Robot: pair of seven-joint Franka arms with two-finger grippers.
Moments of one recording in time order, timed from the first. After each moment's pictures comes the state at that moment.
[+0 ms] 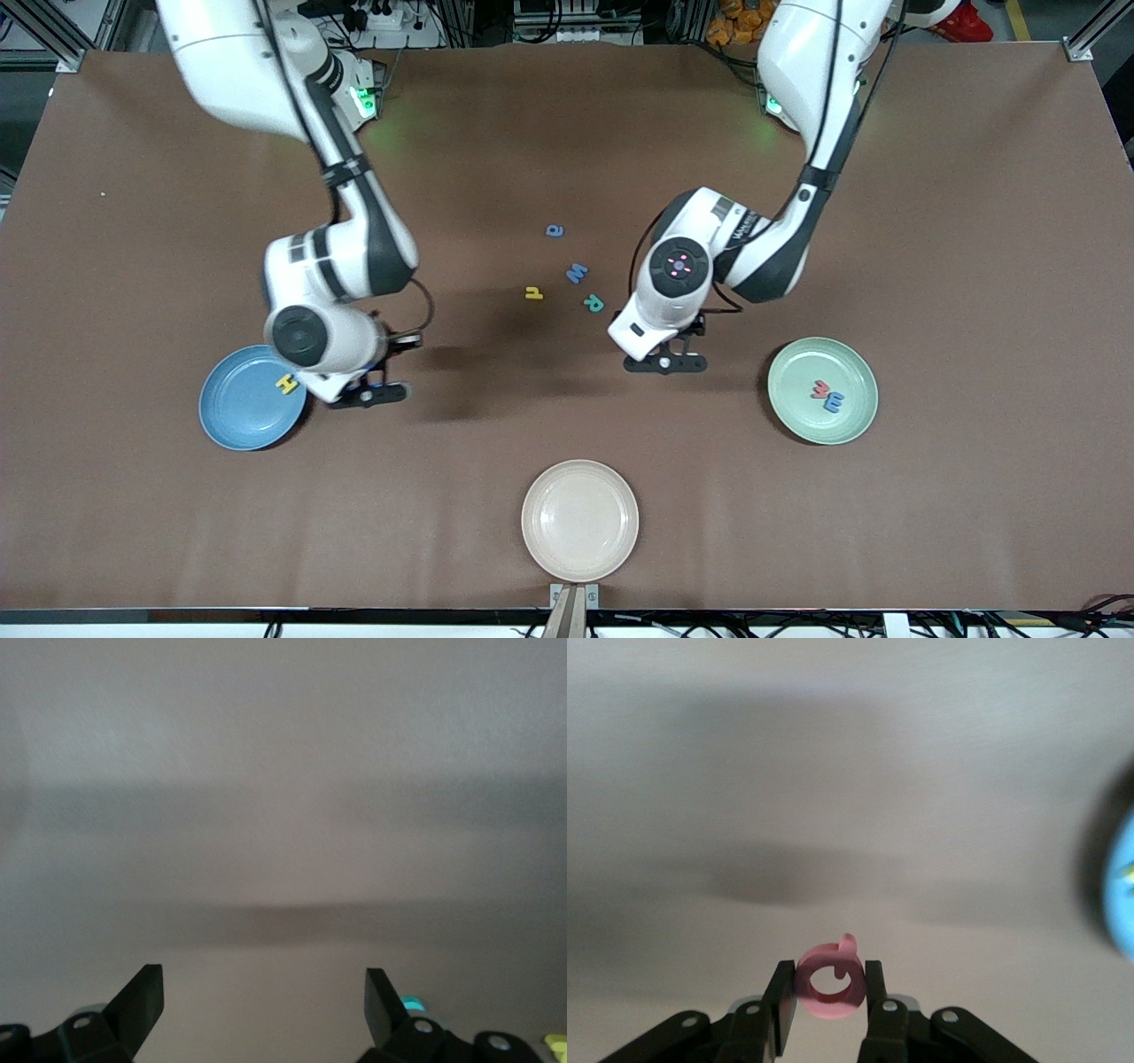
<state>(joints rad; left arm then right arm) -0.68 0.64 0.04 -1.58 -0.05 2.12 -0.64 0.43 0.59 -0.22 -1.62 0.20 1.92 -0.04</state>
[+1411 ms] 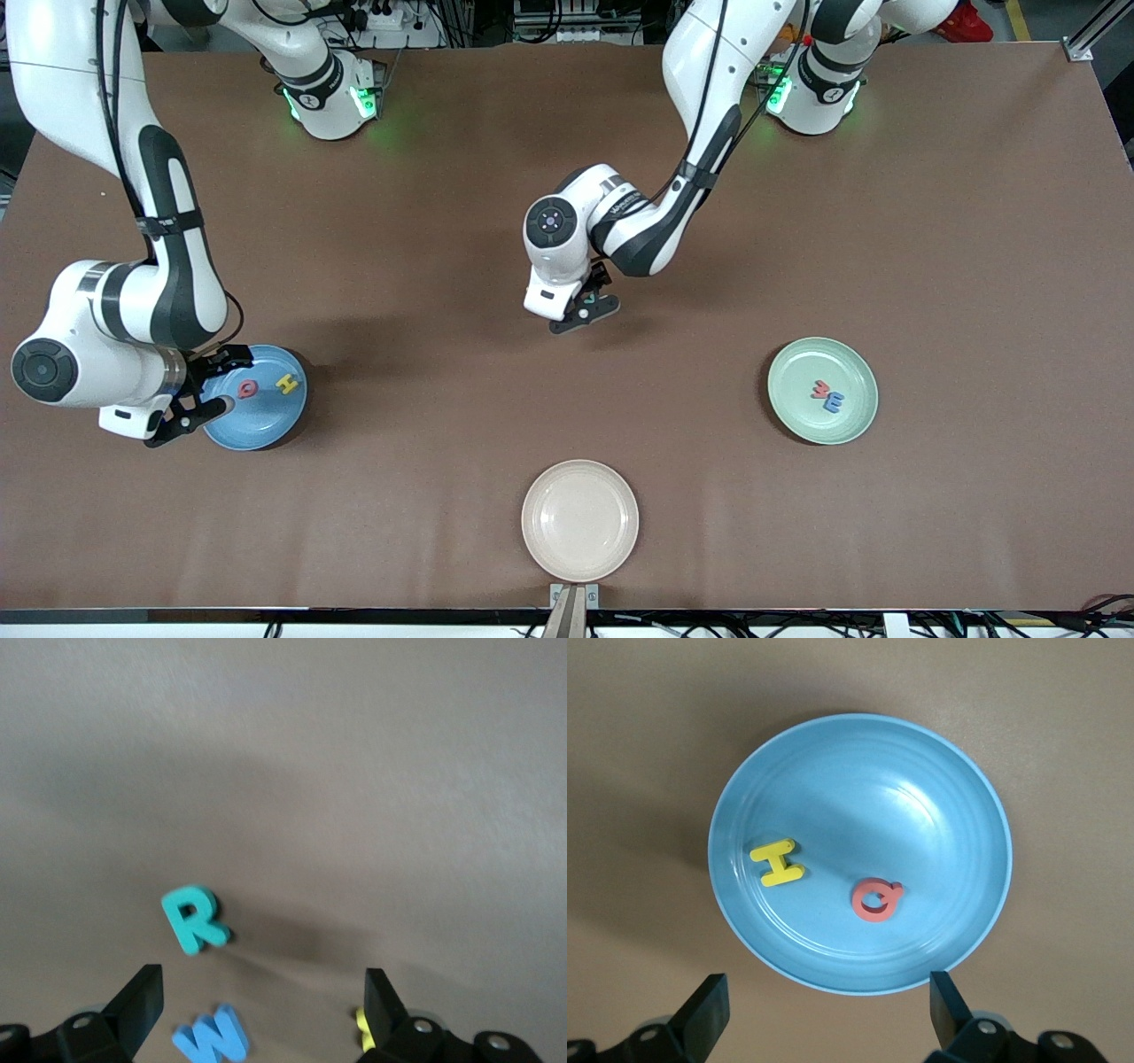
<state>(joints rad) -0.90 0.82 0.03 -1.43 -0.05 2.16 -1.24 0.10 0.59 -0.21 -1.60 0.04 1.96 -0.60</state>
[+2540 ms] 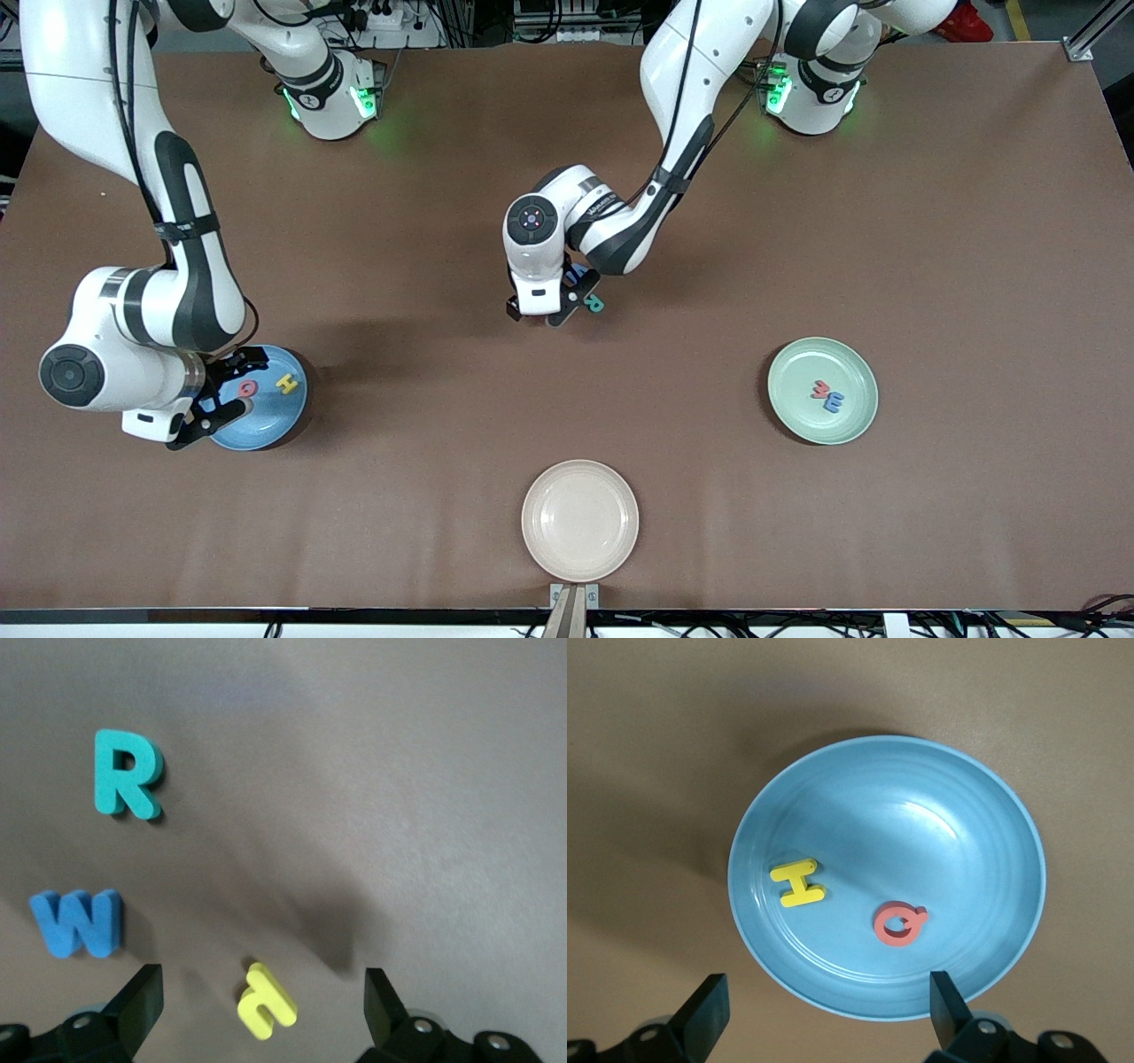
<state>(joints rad) -0.94 0.93 0.03 -1.30 -0.15 2.23 -1.77 0.12 0.61 -0.19 -1.60 0.04 1.98 -0.60</state>
